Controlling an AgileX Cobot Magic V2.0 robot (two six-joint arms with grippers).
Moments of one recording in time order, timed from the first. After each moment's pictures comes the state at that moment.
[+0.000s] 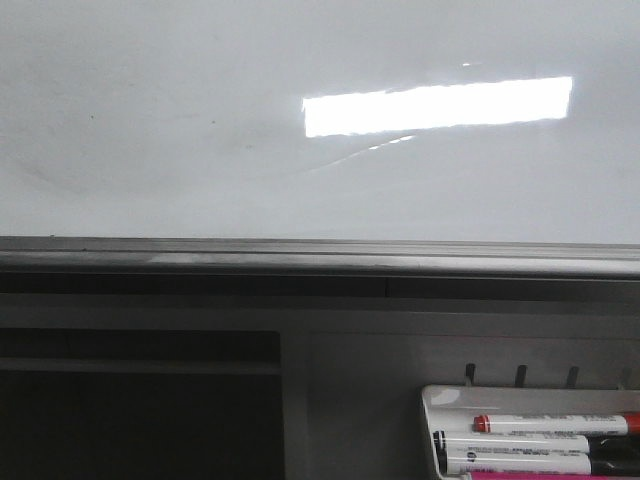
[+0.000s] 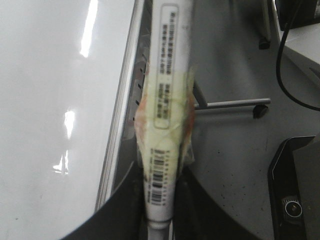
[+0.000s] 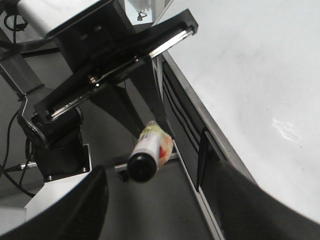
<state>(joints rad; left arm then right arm) -0.94 0.96 -1.02 -0.25 0.85 0.86 0.59 0.80 -0.88 0.98 0.74 -1.05</state>
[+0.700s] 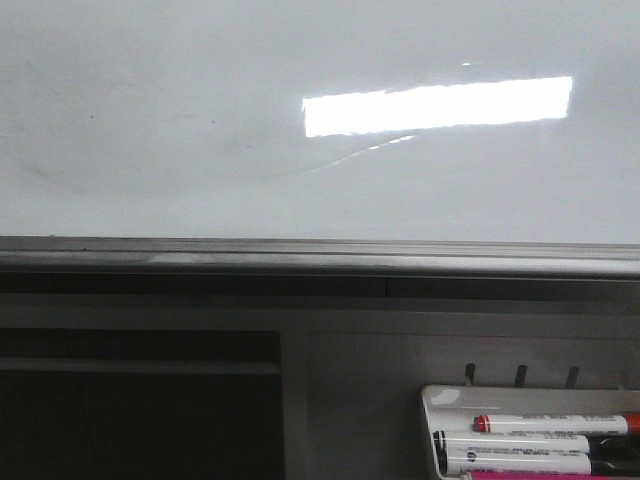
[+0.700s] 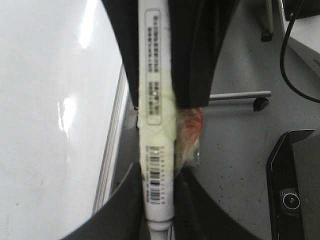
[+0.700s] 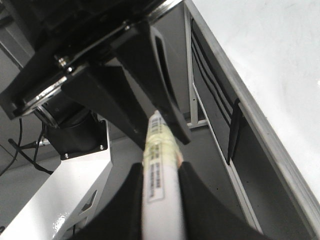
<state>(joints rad) -0.94 0.96 -1.02 -0.22 0.86 0.84 0.71 1.07 -0.95 0.99 0.72 -1.07</state>
